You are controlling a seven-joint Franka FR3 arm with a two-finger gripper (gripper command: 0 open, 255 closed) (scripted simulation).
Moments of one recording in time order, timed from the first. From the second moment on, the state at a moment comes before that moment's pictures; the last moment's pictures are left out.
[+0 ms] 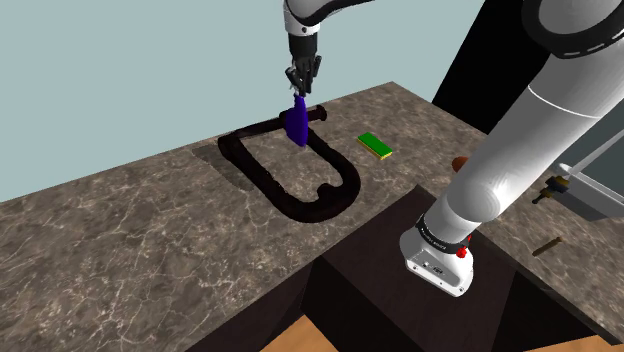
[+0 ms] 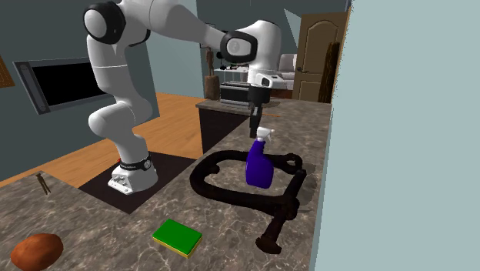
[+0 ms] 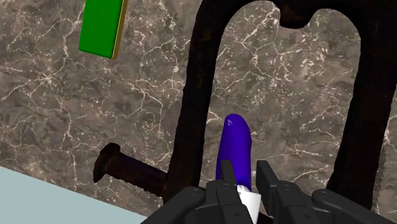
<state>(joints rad) -0.05 0.00 0.16 -1.95 -0.11 1.85 0.06</state>
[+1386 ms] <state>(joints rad) -0.05 -0.01 0.16 -1.67 -0.11 1.57 0.03</state>
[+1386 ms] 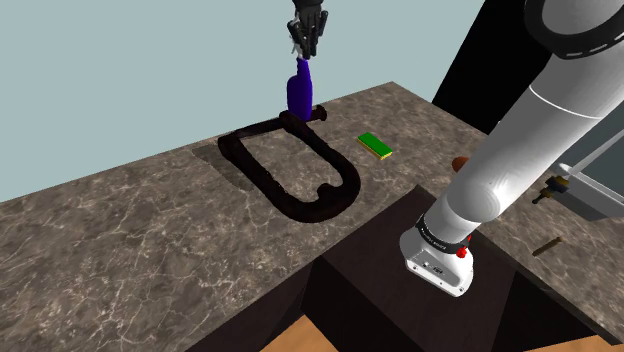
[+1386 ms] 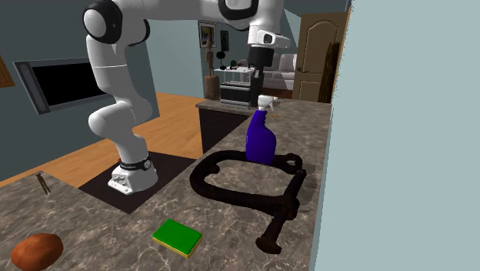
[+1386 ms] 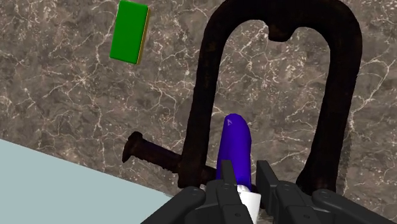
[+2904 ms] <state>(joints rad) -0.03 0.12 0.18 -1.18 -0.14 1.21 0.01</state>
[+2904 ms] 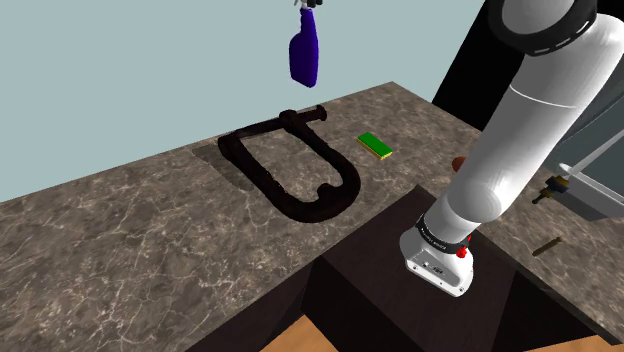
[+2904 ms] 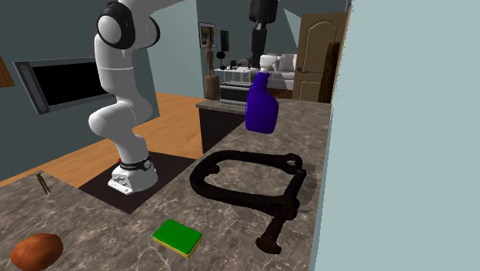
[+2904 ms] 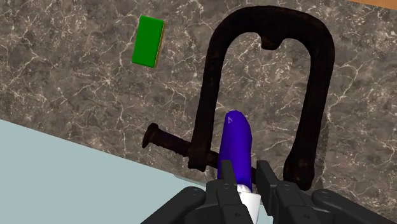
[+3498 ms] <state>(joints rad) -0.04 0.11 0.17 -1.09 -0.14 1.11 -0.03</state>
